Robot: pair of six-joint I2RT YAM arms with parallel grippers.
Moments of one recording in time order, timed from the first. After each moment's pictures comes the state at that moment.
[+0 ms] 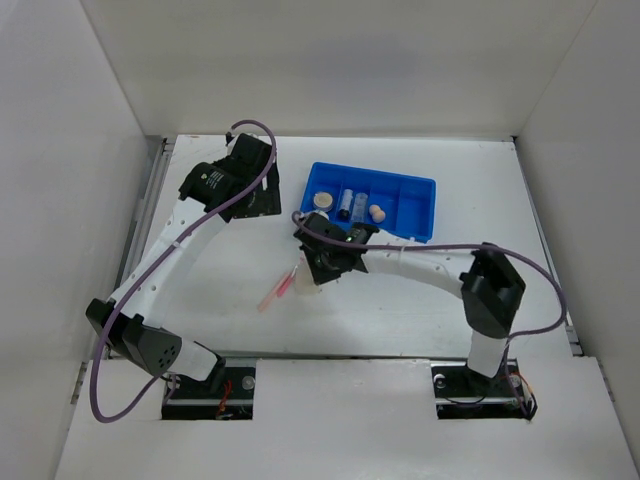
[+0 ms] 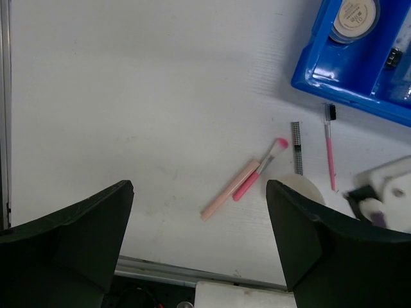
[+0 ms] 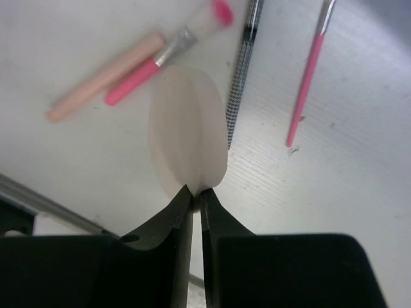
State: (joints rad) left arm -0.52 1.43 1.65 -1.20 -0.43 -0.48; right arm 1.01 1.86 1.42 -0.65 0.11 0.58
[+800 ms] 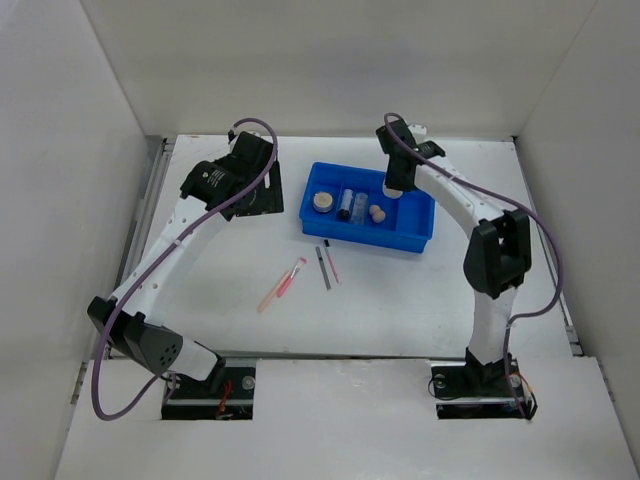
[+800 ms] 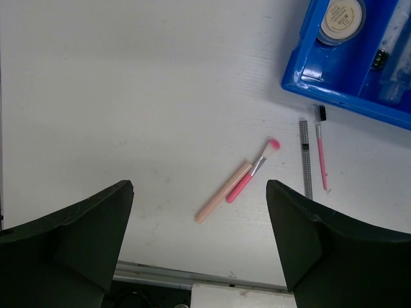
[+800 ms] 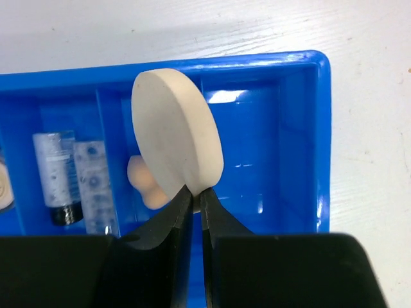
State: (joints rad) left arm -0.52 1.44 1.66 -1.18 -0.41 -0.47; right arm 0.42 1.97 1.82 -0.82 0.46 0.55
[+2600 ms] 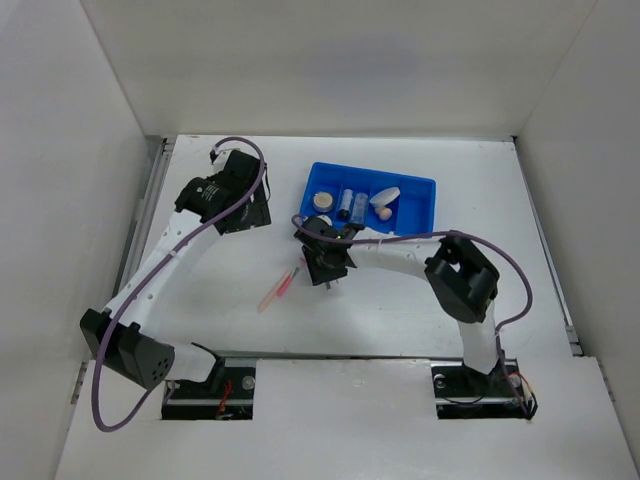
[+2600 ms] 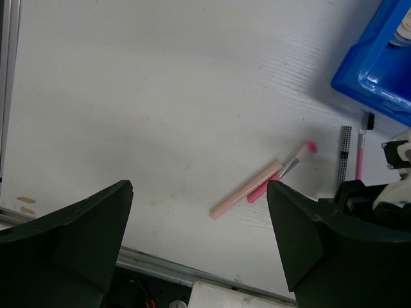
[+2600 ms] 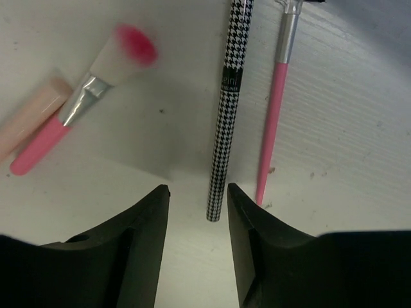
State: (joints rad) left arm -0.47 1.35 1.47 -1.15 -0.47 -0.57; right arm 0.94 1.99 1.44 -0.61 0.15 0.58
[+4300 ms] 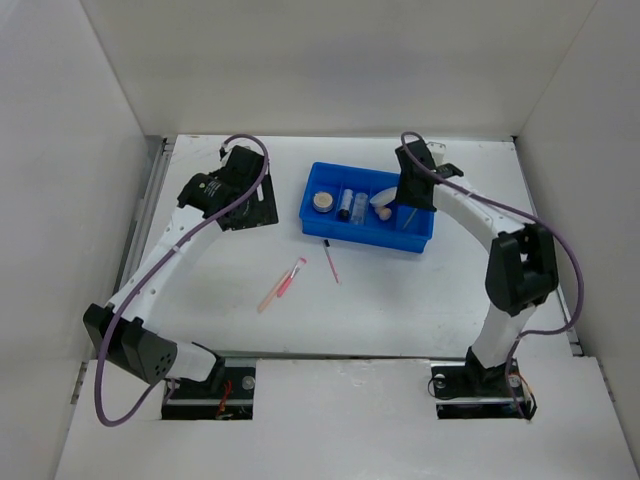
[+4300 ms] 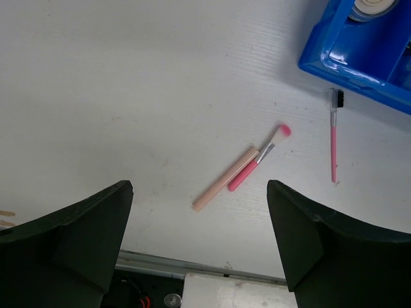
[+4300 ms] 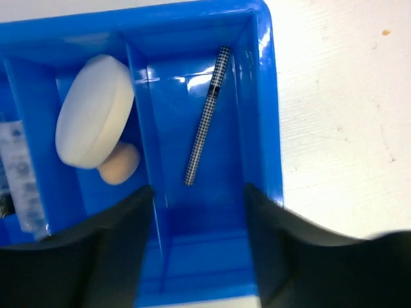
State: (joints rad) left arm -0.47 1.38 1.50 -1.14 -0.36 -0.53; right arm 0.37 1.83 1.50 -0.67 0.44 0.54
